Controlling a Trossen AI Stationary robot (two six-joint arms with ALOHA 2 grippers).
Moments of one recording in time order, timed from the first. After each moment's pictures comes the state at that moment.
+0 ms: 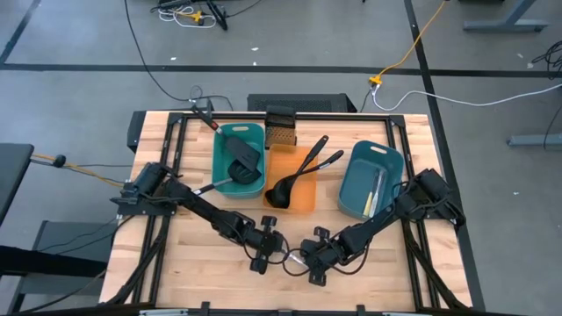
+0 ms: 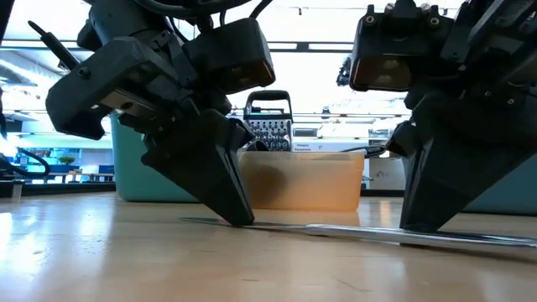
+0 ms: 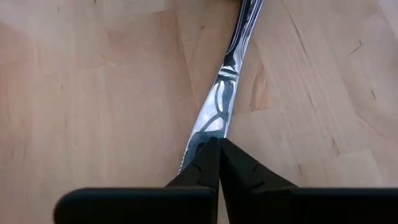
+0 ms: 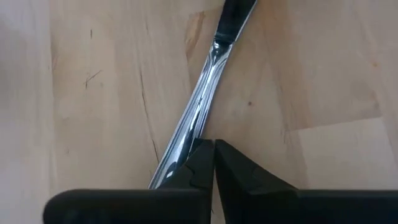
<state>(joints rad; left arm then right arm) -0.42 2.00 1.07 -0.08 -0.11 -0.20 0.55 1.95 1.10 -0.26 0.17 0.70</state>
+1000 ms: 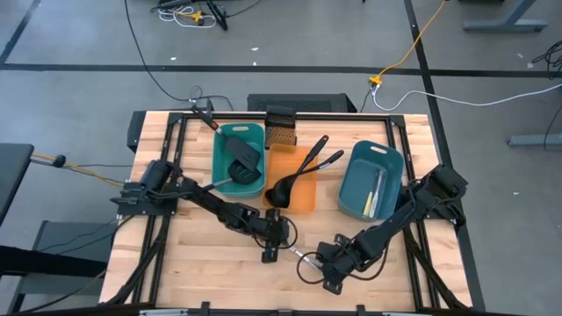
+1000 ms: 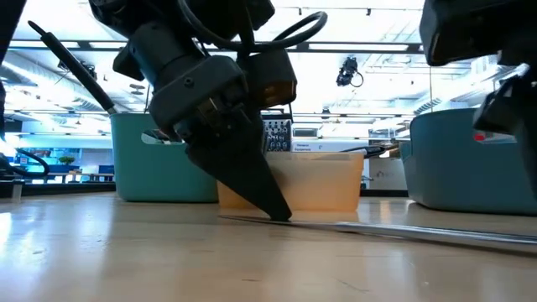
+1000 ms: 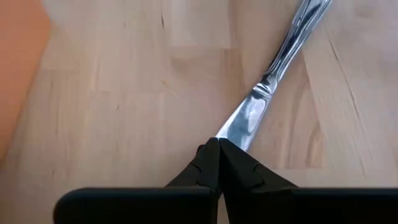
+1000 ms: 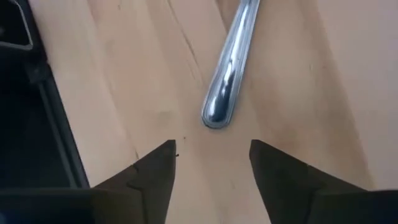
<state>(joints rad) -0.32 2.02 1.06 0.06 -0.09 -0.31 0.65 1.81 1.10 -0.46 0.05 1.01</state>
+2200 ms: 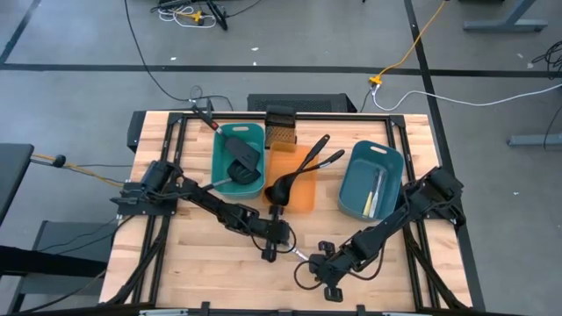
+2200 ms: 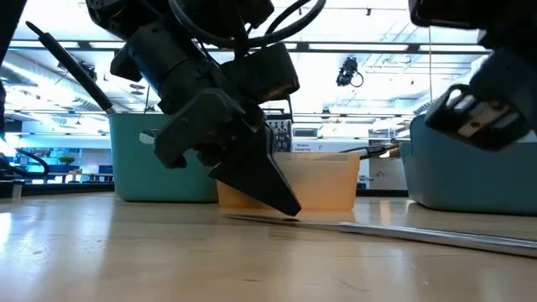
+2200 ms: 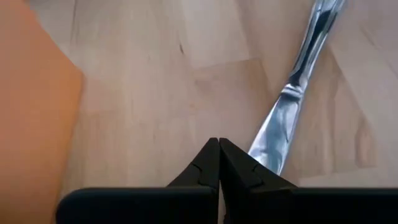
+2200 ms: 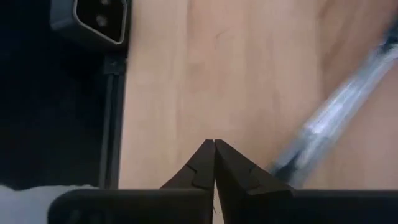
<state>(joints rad) -0.32 2.00 1.07 0.13 -0.21 -0.07 0.65 1.85 1.07 -0.19 -0.01 0.68</state>
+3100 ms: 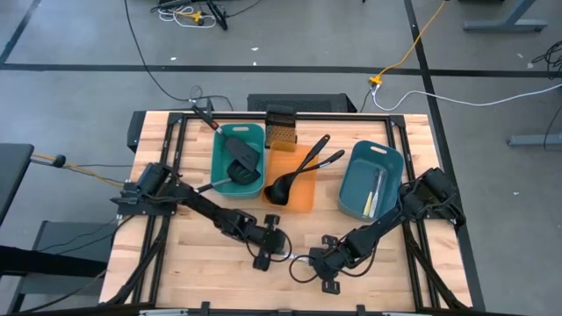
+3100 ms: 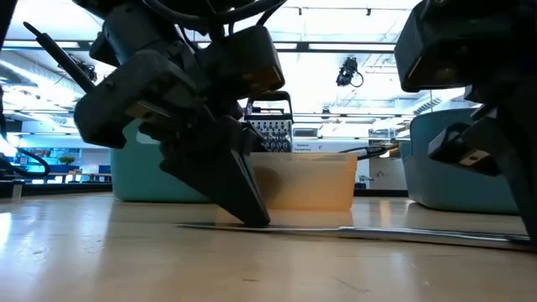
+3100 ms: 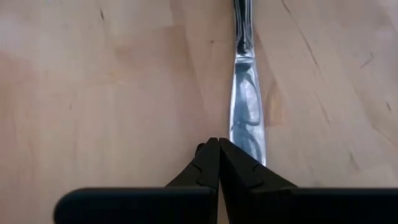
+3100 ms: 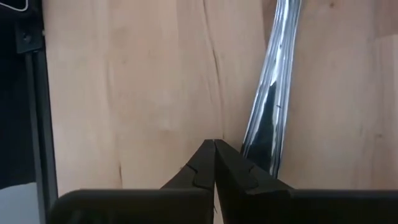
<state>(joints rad) -0.41 1.99 1.07 0.00 -0.08 -0.15 0.60 1.90 1.07 -0.31 -0.02 0.72</state>
